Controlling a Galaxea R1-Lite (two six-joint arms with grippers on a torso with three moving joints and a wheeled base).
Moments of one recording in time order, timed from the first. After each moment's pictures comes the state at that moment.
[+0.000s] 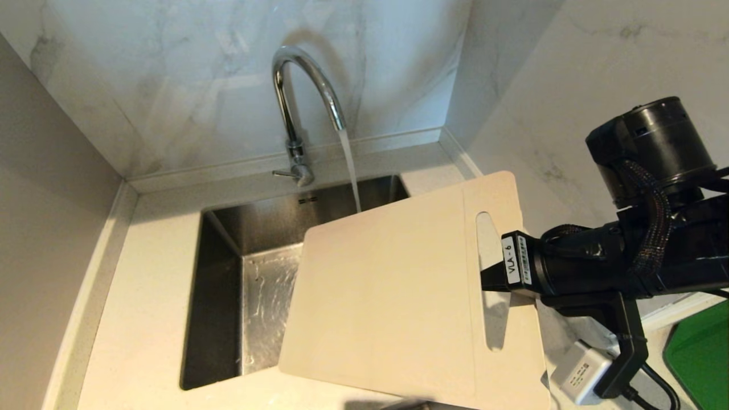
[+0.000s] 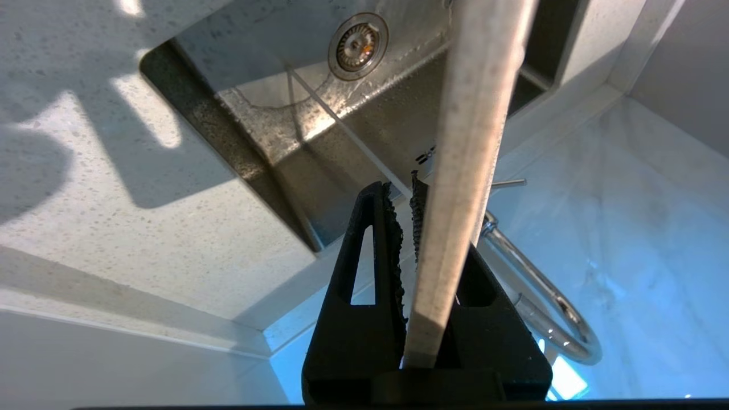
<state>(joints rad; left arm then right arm) 0.00 0.00 0.00 0.00 0.00 -0.01 0.38 1.46 -1.20 0.46 0.32 -2.68</state>
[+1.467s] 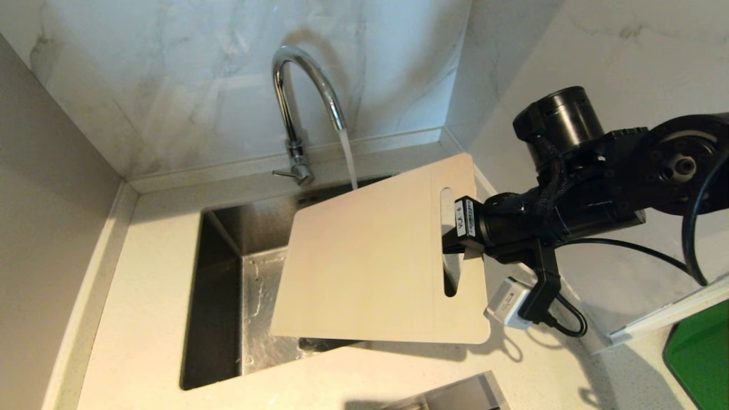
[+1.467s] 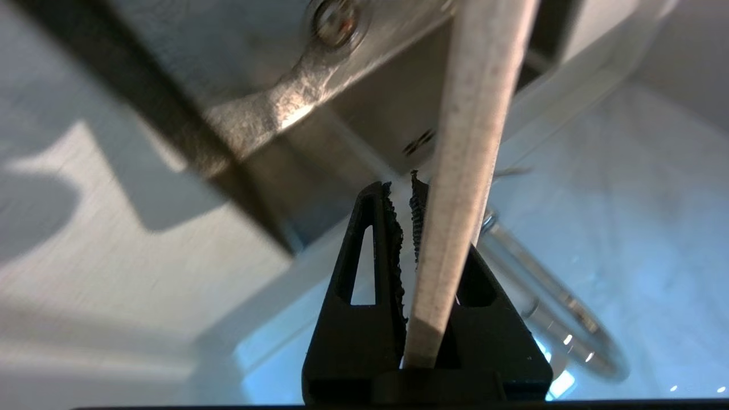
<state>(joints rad) 0.00 0.00 0.00 0.00 0.00 -0.01 0.36 1.70 -1.45 0.45 0.39 -2.69</state>
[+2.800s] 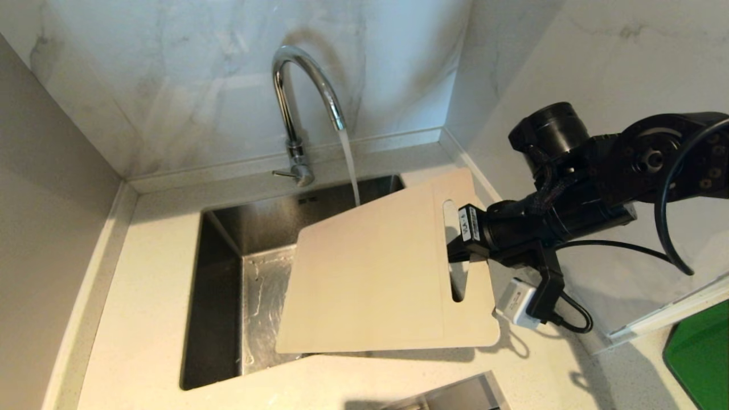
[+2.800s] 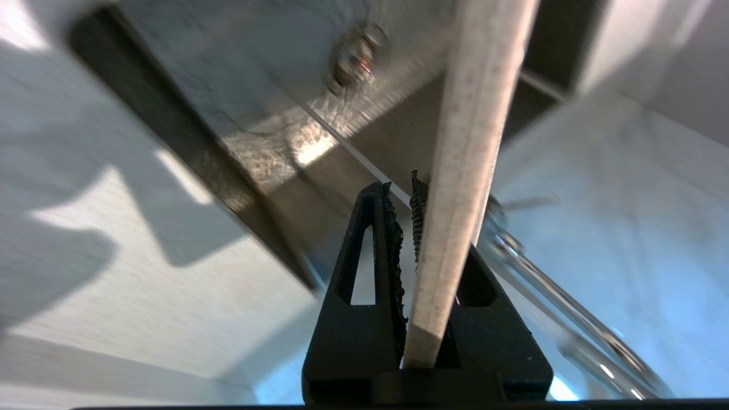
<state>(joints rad) 0.00 0.00 0.00 0.00 0.00 -0.01 0.30 1.77 -1.53 0.57 0.44 -2.74</state>
